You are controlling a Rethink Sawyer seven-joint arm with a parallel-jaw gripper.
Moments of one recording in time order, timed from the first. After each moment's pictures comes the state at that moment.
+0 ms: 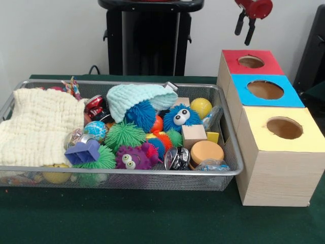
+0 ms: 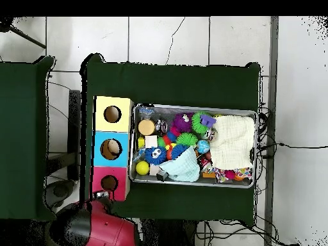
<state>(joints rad) 0.47 -0.81 -0.40 2.12 0.48 0.43 2.83</state>
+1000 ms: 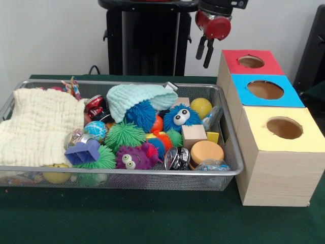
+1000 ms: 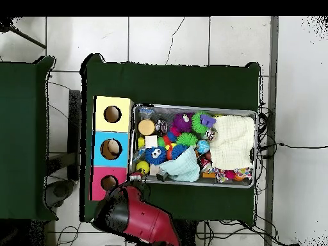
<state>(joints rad) 0.20 -0.76 -0.31 2.15 0.33 0.14 2.83</state>
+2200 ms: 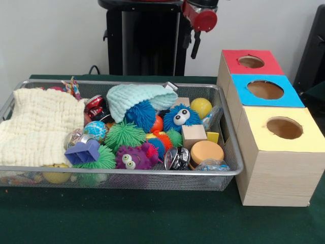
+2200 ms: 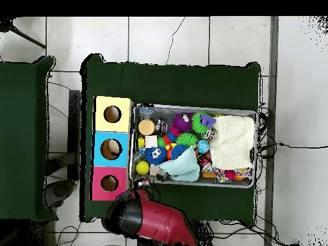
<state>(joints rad) 0.10 -0.81 -0.30 2.13 0.14 0.29 2.83</state>
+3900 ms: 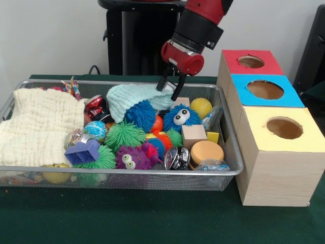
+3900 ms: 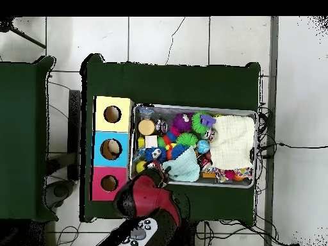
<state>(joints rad) 0.30 -0.42 -0.51 1.91 0.08 -0.10 2.83</state>
